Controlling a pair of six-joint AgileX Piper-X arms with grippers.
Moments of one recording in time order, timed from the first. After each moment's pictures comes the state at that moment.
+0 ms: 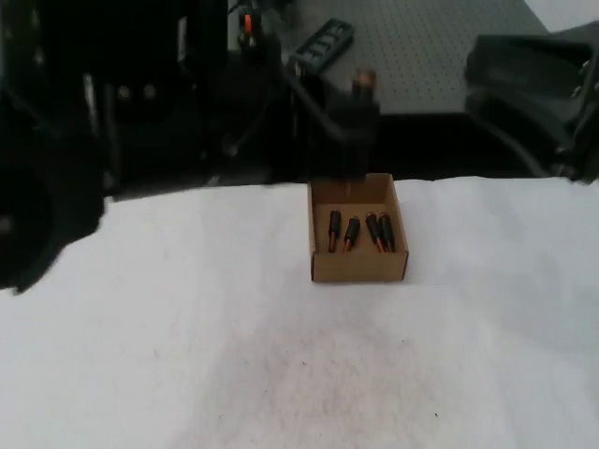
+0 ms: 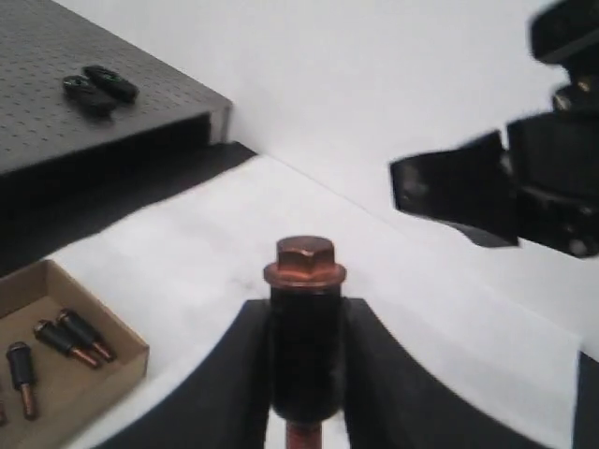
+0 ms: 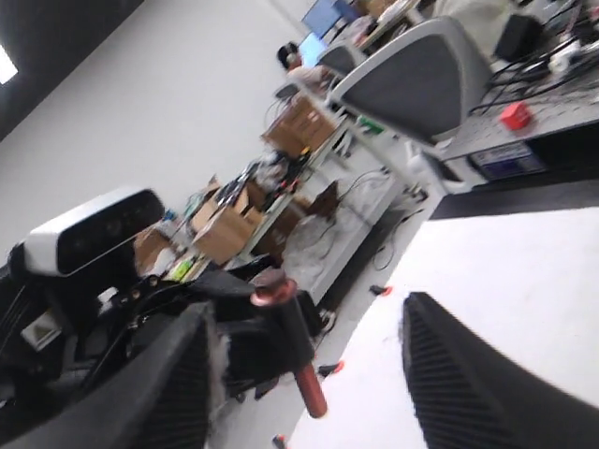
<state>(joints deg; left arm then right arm) -40.4 67.1 -57.0 8.7 19.4 -11.8 -3.1 49.2 -37.3 -7.7 -43.2 43.0</state>
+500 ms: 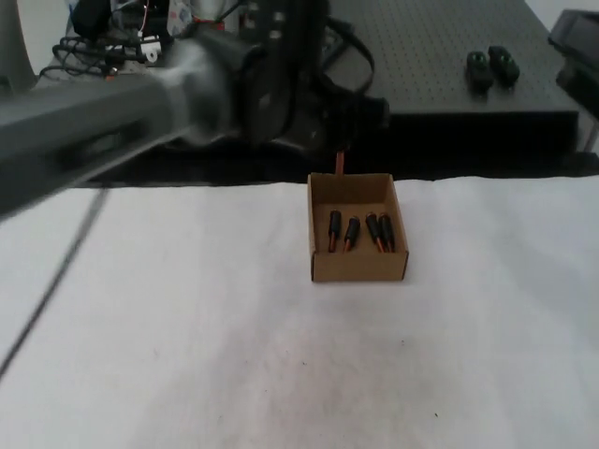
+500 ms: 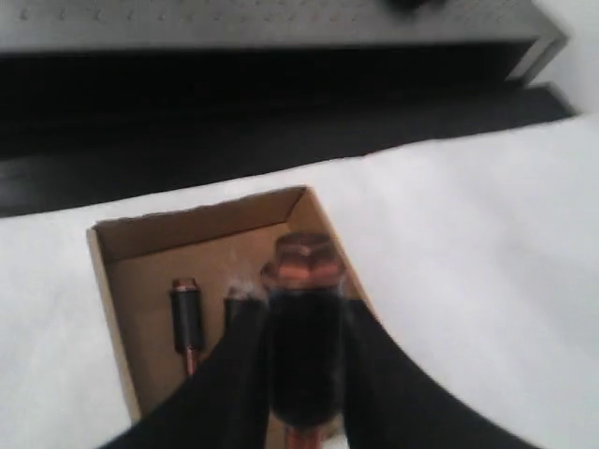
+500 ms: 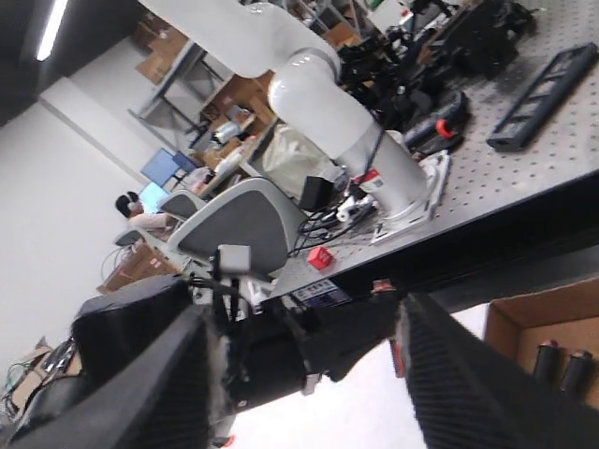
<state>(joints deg) -34.9 114.9 -97.3 26.1 2.2 -18.9 -12.5 49.2 -37.3 -4.3 -35.4 37.9</state>
